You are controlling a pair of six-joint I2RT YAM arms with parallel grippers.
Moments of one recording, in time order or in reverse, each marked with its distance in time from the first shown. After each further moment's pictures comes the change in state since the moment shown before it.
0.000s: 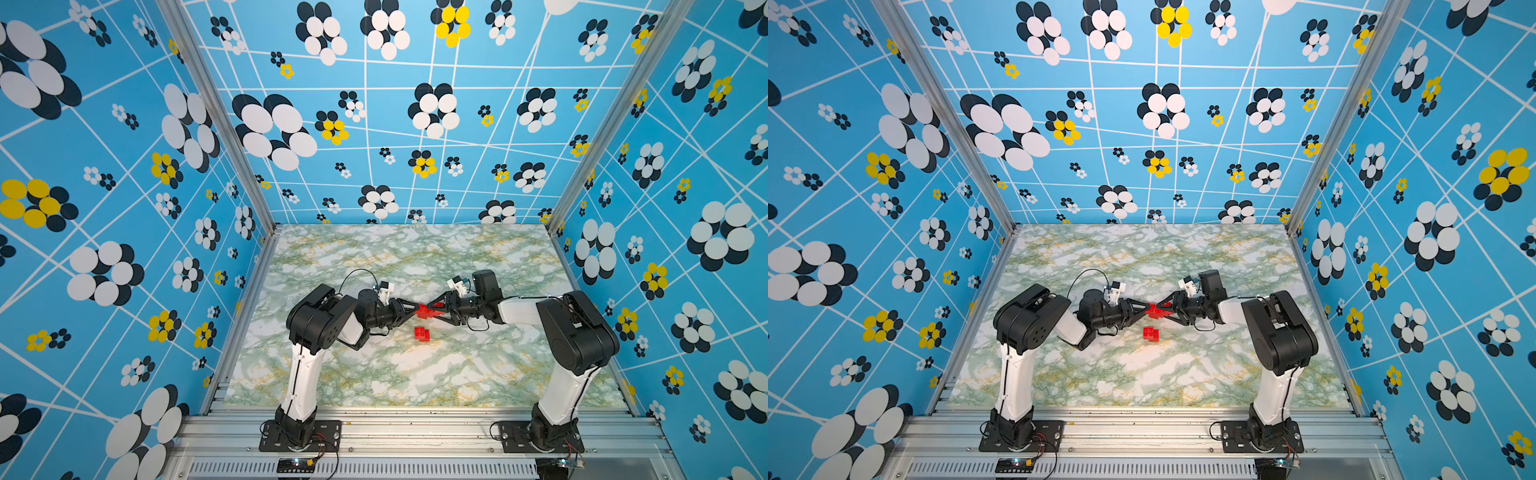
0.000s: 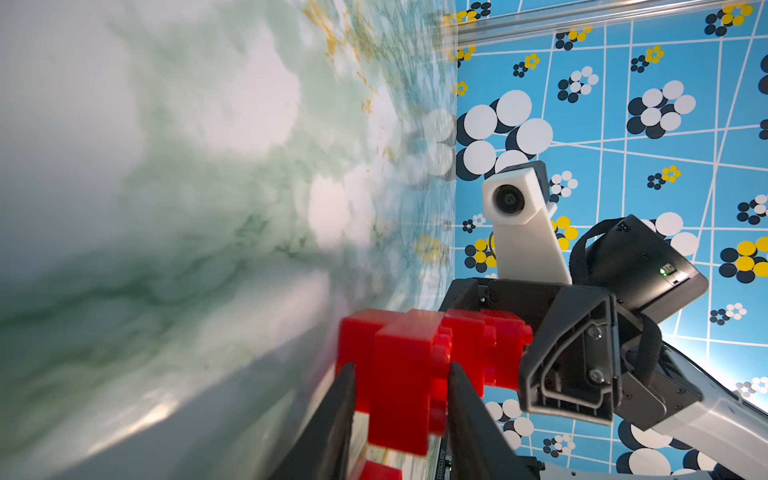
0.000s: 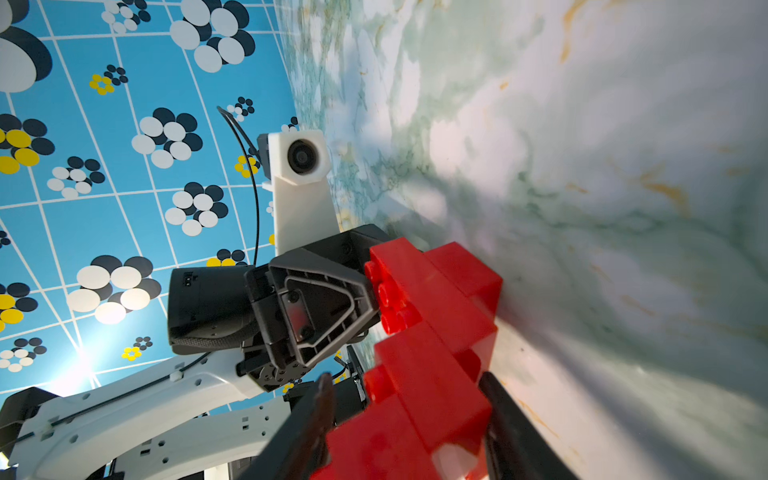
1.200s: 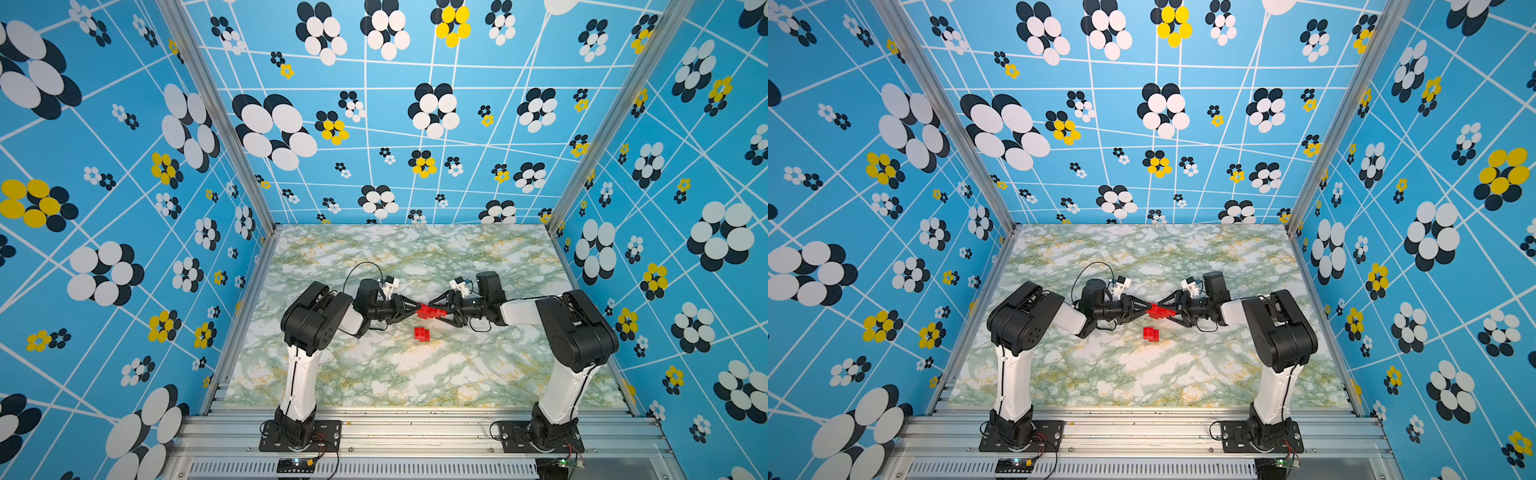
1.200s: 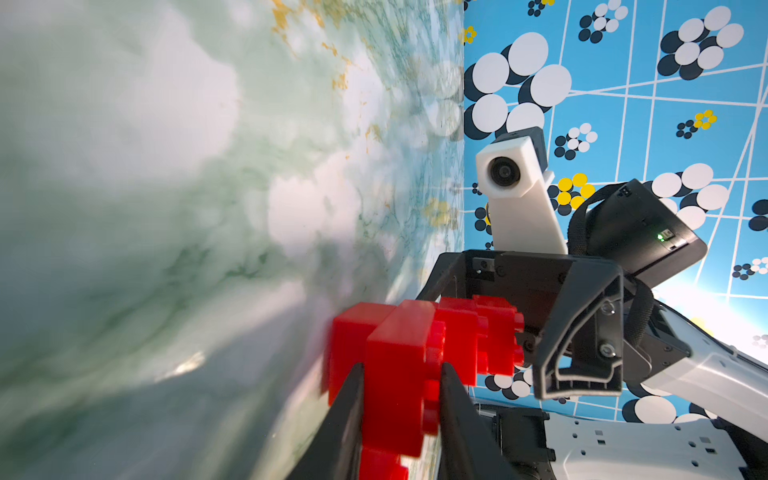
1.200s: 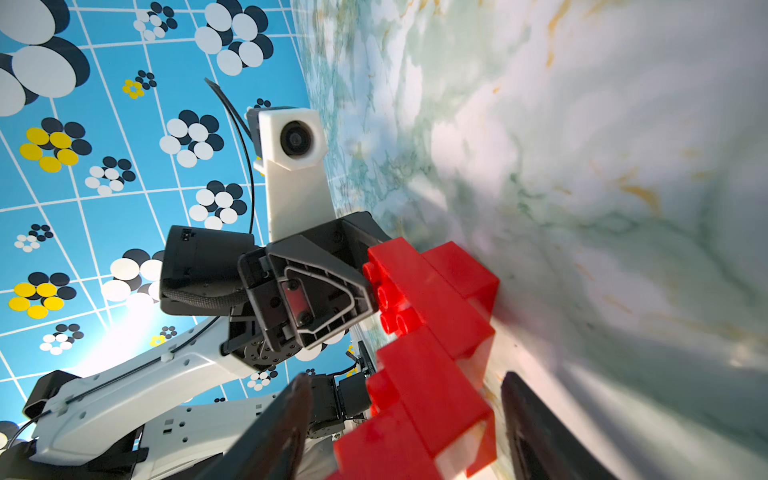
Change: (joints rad) left arm 0.034 -0.035 0.096 -0.244 0.141 0.142; right arm -0.031 0.018 -0.042 0.107 -0.060 0.043
